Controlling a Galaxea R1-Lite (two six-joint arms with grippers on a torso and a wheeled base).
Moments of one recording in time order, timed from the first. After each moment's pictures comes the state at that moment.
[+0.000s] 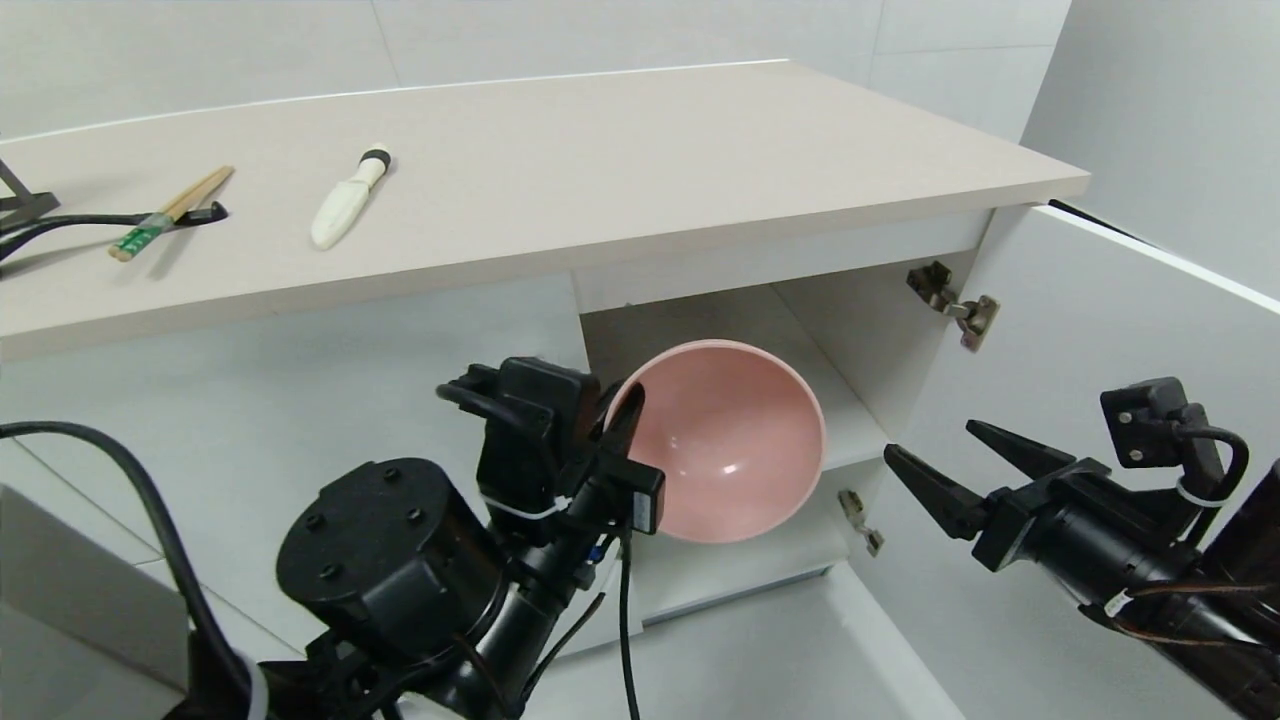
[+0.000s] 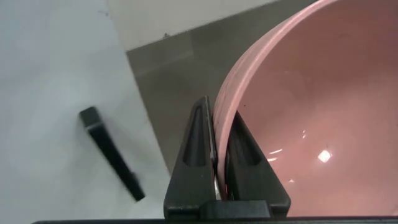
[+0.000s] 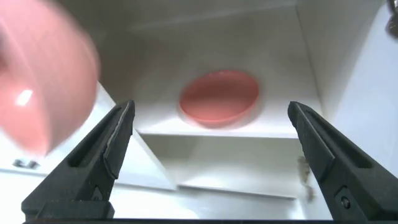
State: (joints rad) left arm -0.85 1.89 -0.52 -1.57 0.49 0.20; right arm 0.51 1.68 -0.20 -1.57 -0.02 0.12
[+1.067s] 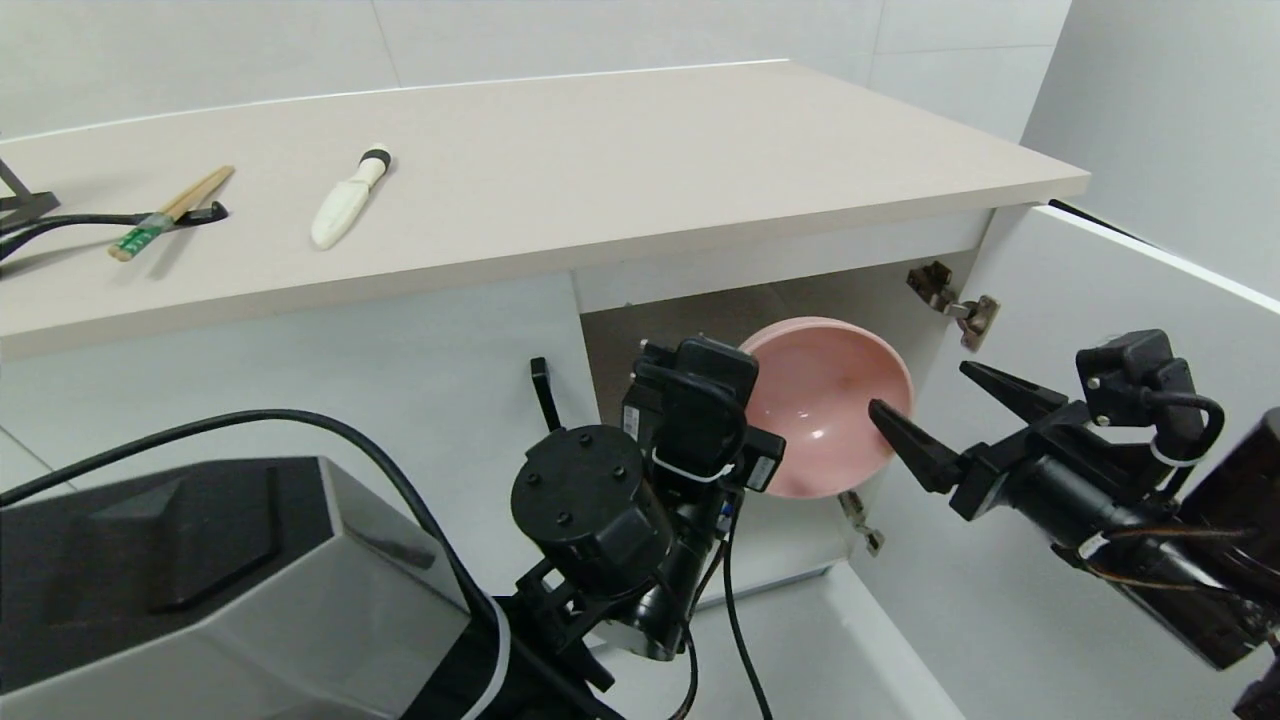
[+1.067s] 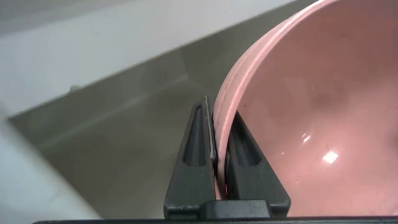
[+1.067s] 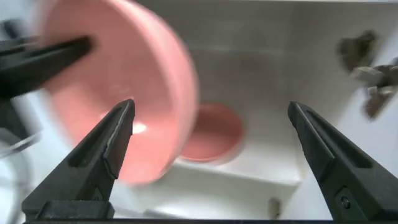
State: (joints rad) left arm -0.91 2.13 -0.87 -1.57 0.52 0.36; right arm 0.50 1.71 -0.33 -1.57 -0.02 -0.07
